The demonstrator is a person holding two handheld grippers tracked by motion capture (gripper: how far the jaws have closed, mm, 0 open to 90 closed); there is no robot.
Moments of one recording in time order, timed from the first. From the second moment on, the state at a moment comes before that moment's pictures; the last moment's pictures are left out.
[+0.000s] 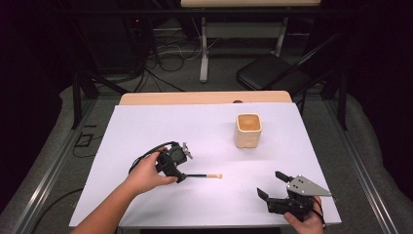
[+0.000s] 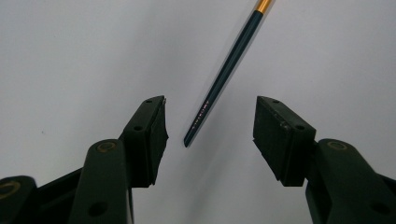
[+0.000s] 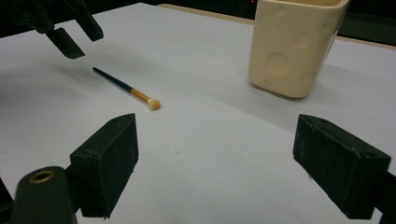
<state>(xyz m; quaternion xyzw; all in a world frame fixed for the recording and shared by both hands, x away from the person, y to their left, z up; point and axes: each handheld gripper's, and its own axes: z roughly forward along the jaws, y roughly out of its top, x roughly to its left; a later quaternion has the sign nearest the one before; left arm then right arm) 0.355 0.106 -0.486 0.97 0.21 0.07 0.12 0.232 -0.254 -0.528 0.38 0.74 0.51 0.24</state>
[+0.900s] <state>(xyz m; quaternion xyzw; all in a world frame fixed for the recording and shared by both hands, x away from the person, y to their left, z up) 0.354 0.075 -0.487 0.98 0.16 0.07 0.08 0.232 -0.254 -0.528 0.38 0.74 0.51 0.24</state>
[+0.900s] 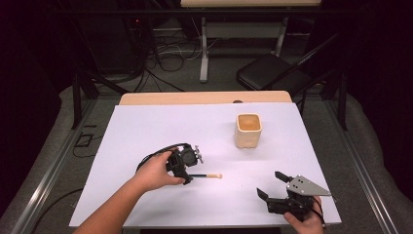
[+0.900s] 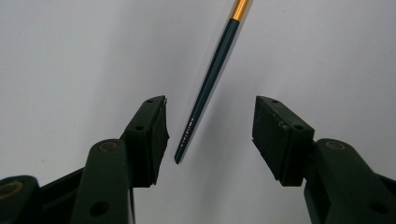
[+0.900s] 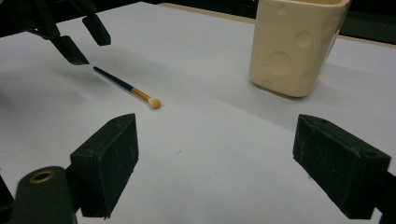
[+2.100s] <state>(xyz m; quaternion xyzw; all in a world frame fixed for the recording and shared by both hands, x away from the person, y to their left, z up) 0.361 0.062 -0.494 0.99 0.12 0.06 0.05 0.232 -0.255 -0.528 0.37 0.74 0.51 0.24</state>
